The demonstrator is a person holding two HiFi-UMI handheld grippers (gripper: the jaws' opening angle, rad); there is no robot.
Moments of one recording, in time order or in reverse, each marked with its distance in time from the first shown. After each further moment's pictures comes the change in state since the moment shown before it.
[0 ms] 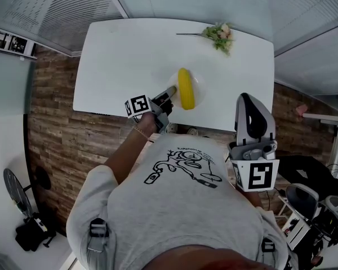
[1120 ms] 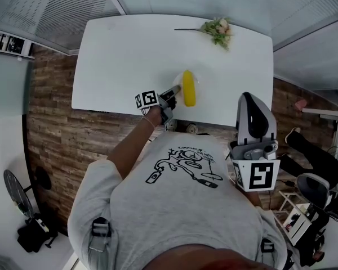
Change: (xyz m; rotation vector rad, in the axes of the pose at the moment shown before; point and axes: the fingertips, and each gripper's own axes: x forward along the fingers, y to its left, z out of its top) left arm 0.031 0.088 -0.030 -0.015 0.084 0.028; right arm -0.010 0.005 -0.001 0.006 0.008 -0.030
